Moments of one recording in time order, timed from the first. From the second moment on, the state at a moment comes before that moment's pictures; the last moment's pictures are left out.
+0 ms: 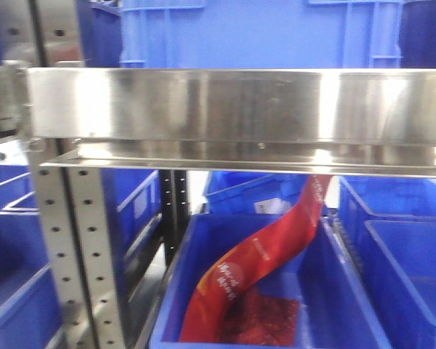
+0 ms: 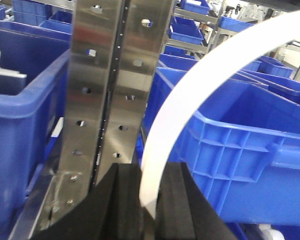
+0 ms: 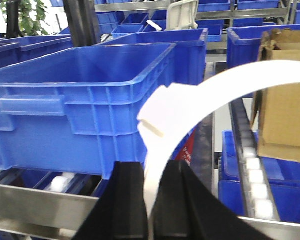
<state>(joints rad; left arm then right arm) -0.19 0.72 -0.78 -0.04 0.22 -0.16 0.02 0.42 -0.77 0.10 0.58 0.04</state>
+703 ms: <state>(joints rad) -0.19 0.72 -0.78 -0.04 0.22 -0.16 0.02 0.42 -0.77 0.10 0.58 0.04</state>
